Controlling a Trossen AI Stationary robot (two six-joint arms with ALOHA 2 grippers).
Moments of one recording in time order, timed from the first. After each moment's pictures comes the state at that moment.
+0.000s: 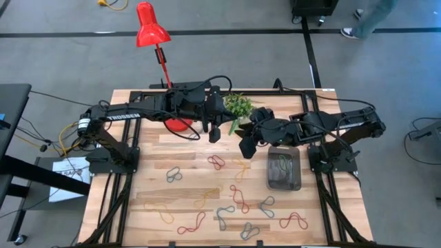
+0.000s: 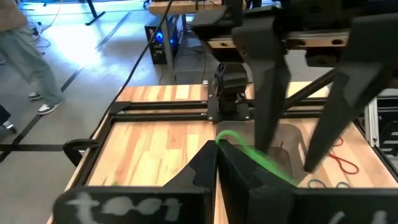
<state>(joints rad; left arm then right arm) 0.12 1.57 1.62 -0.36 0.07 0.09 0.24 1.45 1.62 -0.81 0.52 0.65</state>
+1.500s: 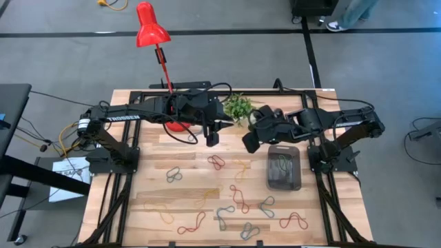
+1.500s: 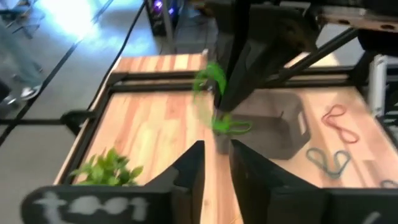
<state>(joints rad) 0.10 1.57 1.62 -0.50 0.00 0.09 0.19 1.46 1.62 -1.10 0.52 0.83</state>
